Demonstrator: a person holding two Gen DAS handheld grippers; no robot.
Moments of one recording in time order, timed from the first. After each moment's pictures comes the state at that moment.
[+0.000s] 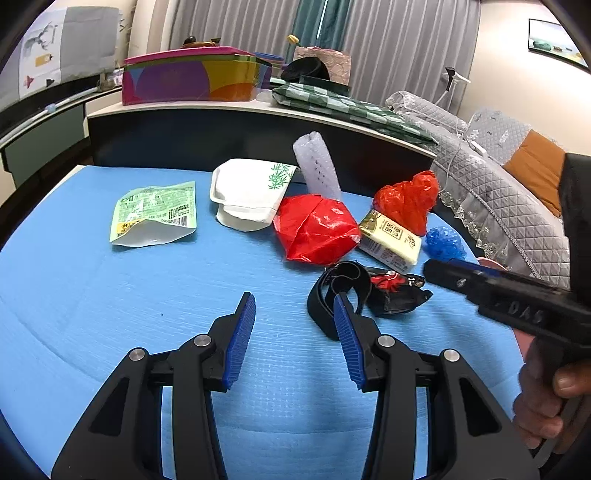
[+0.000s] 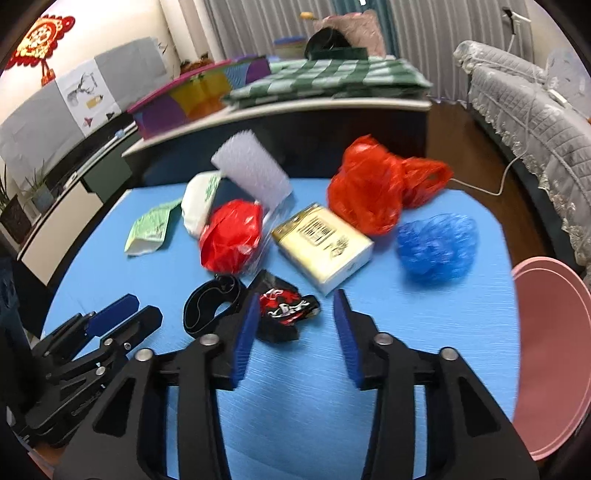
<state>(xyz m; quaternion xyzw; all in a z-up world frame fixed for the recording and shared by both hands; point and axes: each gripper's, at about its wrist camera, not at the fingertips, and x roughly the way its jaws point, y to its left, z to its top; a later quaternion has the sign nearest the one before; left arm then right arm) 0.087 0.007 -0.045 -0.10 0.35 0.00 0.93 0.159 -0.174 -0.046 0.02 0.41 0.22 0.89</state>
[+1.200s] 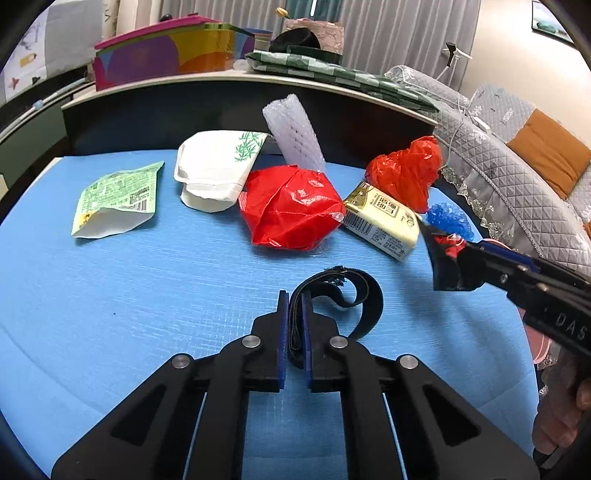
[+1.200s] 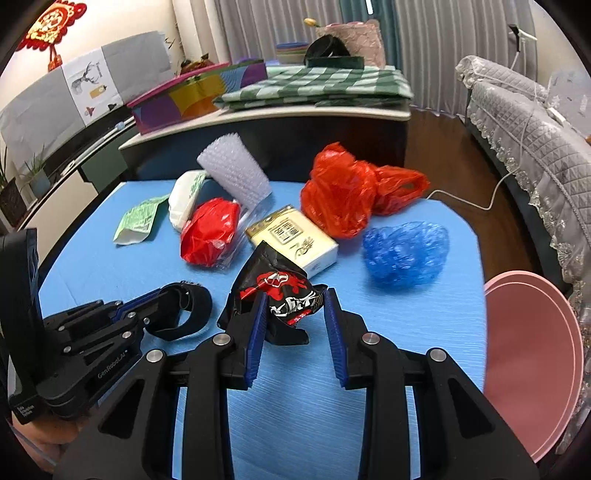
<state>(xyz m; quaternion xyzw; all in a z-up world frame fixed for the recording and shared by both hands) 0.115 -0.021 -0.059 -0.08 0.39 -0.01 0.92 0.155 -0.203 -0.038 -0.01 0.39 0.21 0.90</state>
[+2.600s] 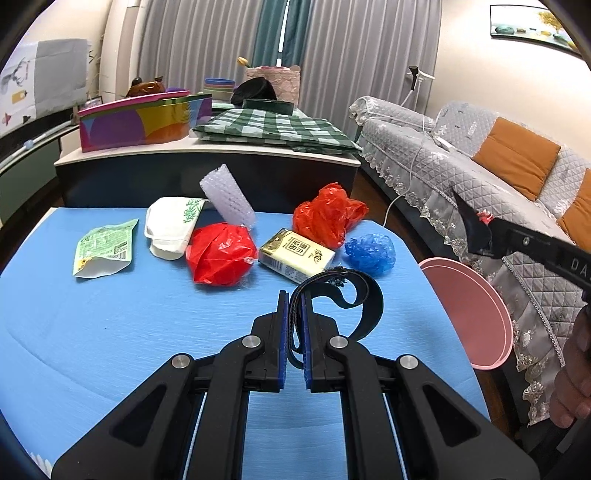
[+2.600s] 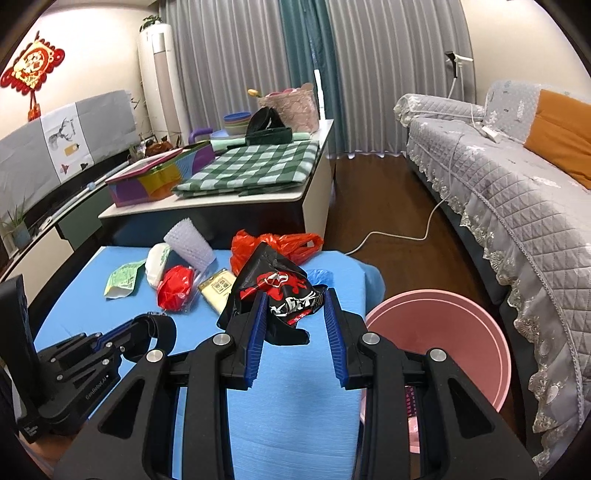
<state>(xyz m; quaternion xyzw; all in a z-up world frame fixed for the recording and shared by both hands) 0.073 -0.076 -0.006 -0.06 0.32 -0.04 0.94 0.100 -0.296 0.031 0.03 0.29 0.13 0.95</state>
